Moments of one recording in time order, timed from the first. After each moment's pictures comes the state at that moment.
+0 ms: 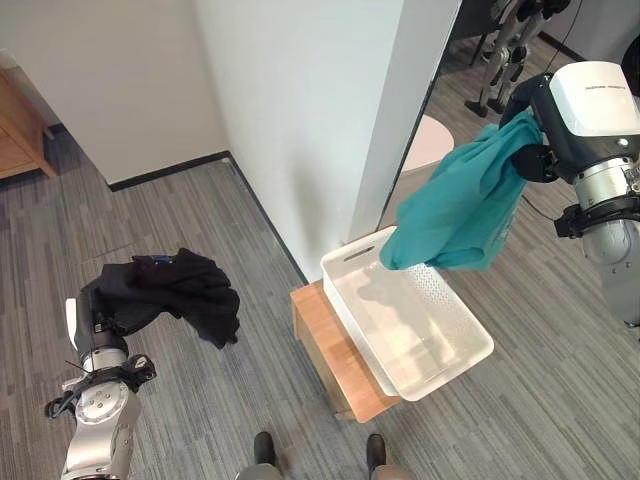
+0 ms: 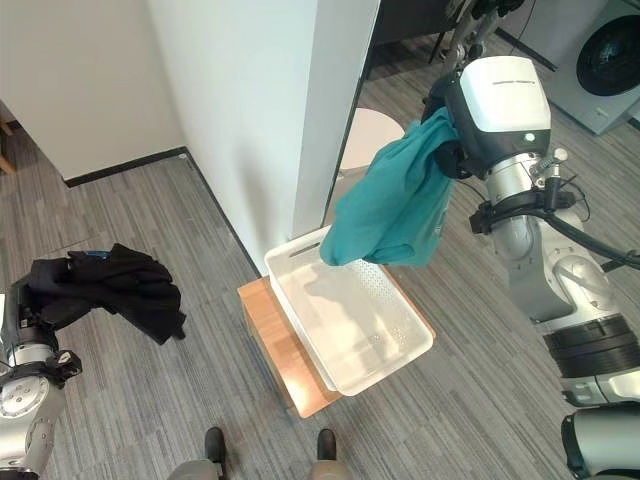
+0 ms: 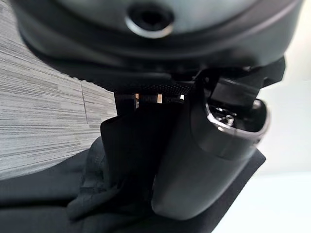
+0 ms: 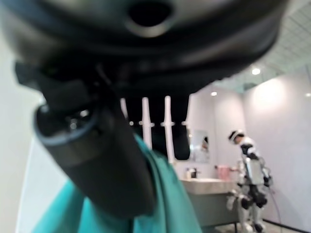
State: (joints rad) left arm 0.08 0.50 0.22 0.18 -0.43 -0.10 0.29; right arm -0.64 -1.07 0.23 0.06 -0.49 0.10 -0.17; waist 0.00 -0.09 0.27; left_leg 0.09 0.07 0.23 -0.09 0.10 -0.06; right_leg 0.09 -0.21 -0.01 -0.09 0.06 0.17
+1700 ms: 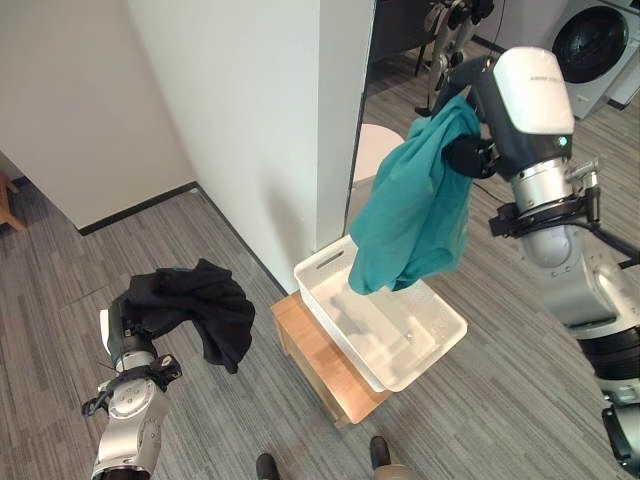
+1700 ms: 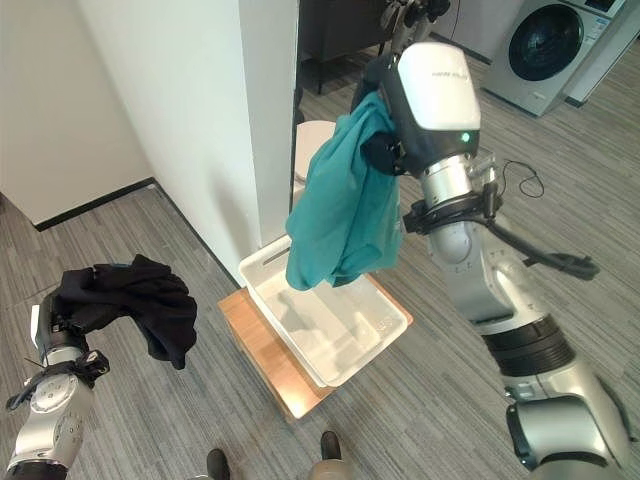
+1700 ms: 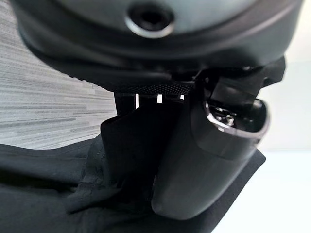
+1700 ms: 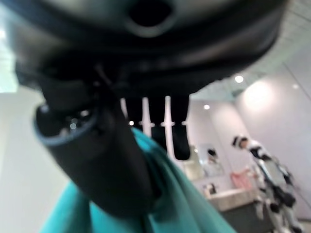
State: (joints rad) left arm 0.03 0.41 0.15 0.24 -0.47 -0.08 0.33; right arm -0.62 -0.82 0.27 -0.09 -0.46 0.13 -0.18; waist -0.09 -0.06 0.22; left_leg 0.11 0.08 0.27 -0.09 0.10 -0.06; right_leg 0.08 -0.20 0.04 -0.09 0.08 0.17
